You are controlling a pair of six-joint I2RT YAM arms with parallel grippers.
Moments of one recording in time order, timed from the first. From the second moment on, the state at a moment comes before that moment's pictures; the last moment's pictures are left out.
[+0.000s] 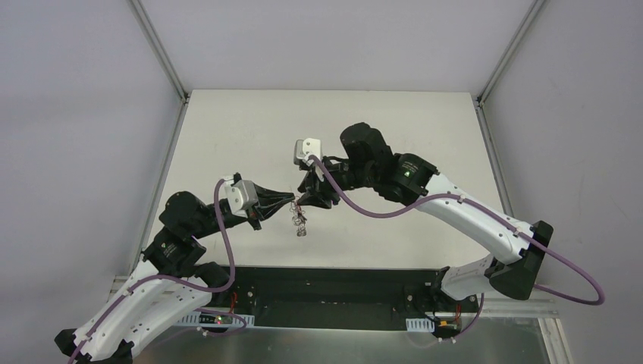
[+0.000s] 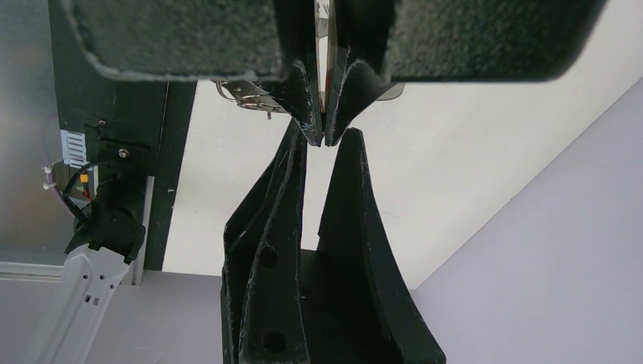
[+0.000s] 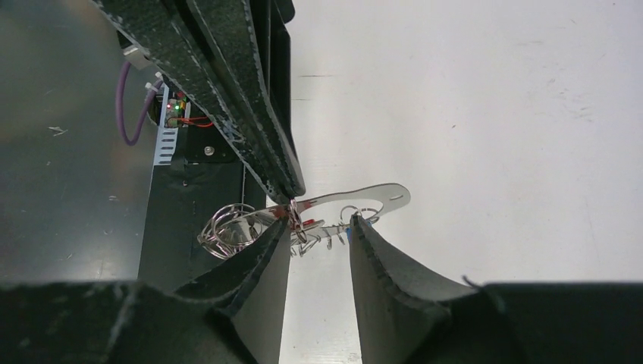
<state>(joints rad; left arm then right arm) -0.69 0.50 0.72 -0.09 0.47 0.10 1.00 1.40 1.49 -0.59 -0.52 -0.29</state>
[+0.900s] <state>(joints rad) -0.69 0.49 0.76 -0.14 0.50 0.10 1.01 1.46 1.72 -0.84 -0.57 -0.30</state>
